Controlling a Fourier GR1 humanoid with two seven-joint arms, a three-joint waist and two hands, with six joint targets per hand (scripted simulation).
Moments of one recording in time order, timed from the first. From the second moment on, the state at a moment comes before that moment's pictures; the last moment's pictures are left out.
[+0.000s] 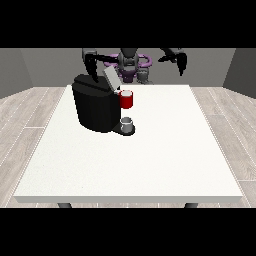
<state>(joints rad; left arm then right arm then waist) -0.32 0.02 0.15 -1.25 -0.14 -0.28 -0.13 -0.56 -0.17 -0.18 -1.07 -0.05 0.01 0.10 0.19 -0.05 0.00</state>
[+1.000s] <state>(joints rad) -0.24 0.08 0.15 -1.39 -0.12 -0.24 -0.13 -0.76 -0.18 -0.12 -0.99 0.01 0.00 0.08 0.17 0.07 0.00</state>
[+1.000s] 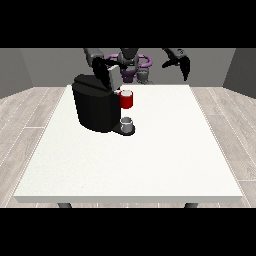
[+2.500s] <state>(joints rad) -0.40 0.05 0.05 -1.39 -0.14 -0.28 -0.13 -0.91 -0.37 -0.13 -1.15 0.19 -0.07 0.52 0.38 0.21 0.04</state>
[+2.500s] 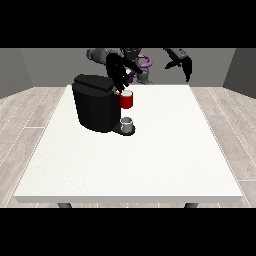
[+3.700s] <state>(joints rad) -0.54 0.04 0.01 -1.44 -0.10 -0.34 -0.08 -1.07 -0.31 -0.13 -1.23 0.17 -0.05 0.29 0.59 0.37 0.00</state>
